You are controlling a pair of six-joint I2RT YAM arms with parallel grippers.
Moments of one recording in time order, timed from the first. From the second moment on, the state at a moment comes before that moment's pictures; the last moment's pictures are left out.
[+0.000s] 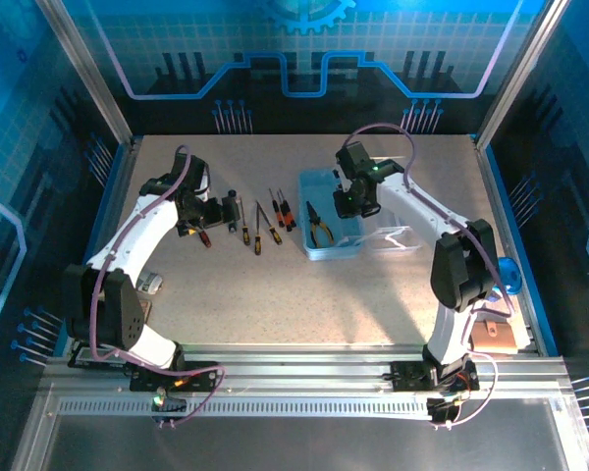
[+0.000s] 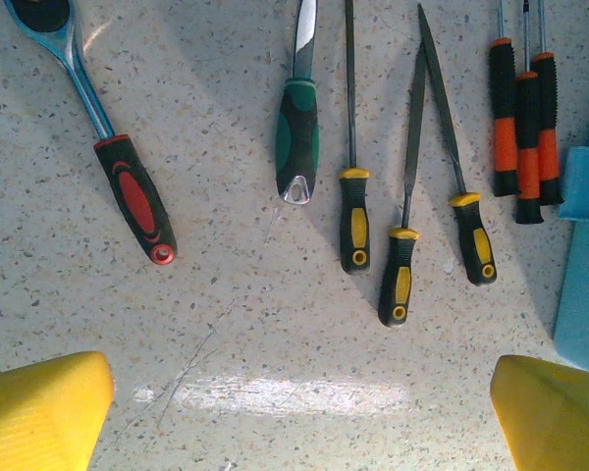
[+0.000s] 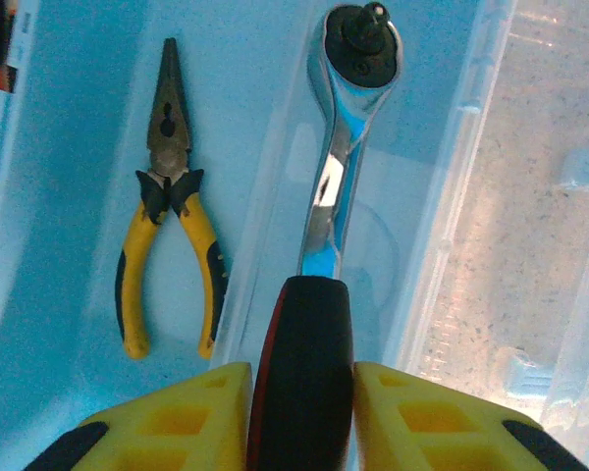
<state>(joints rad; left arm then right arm) -0.11 1.53 1.25 -0.89 0.11 -0.42 0.44 1.84 1.57 -0.89 0.07 0.14</state>
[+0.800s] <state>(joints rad) -0.11 1.58 1.25 -0.89 0.12 -0.42 0.44 1.68 1.50 -0.87 -0.07 0.11</state>
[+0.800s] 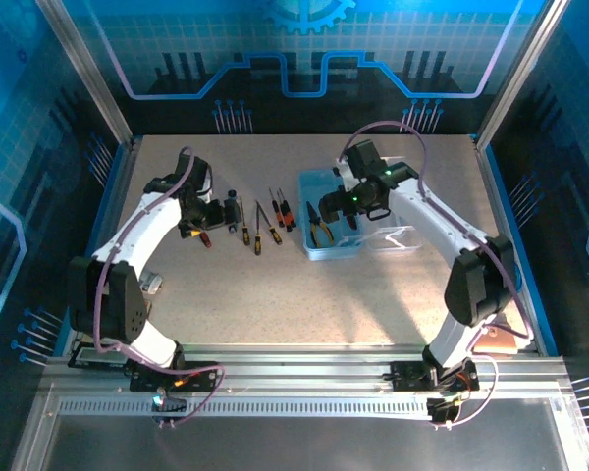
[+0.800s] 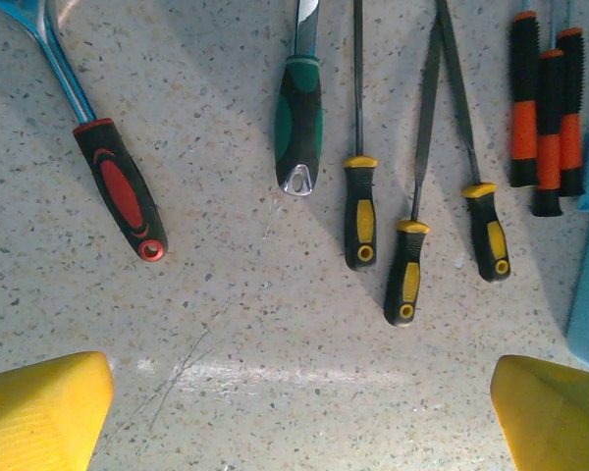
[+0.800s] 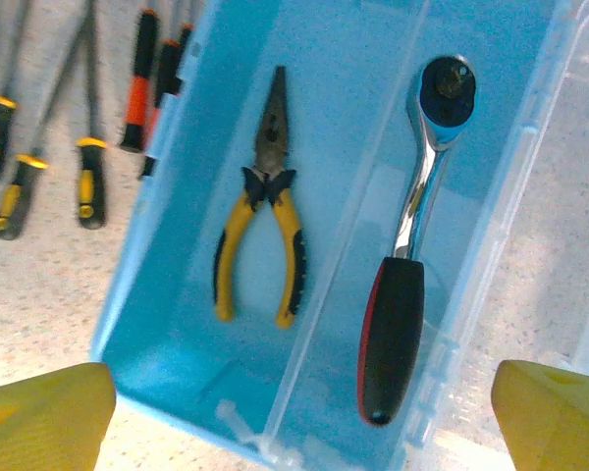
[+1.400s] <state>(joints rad) -0.26 1.82 1.32 -0.86 0.11 -0.46 0.45 1.55 1.42 -0.84 -0.15 0.10</state>
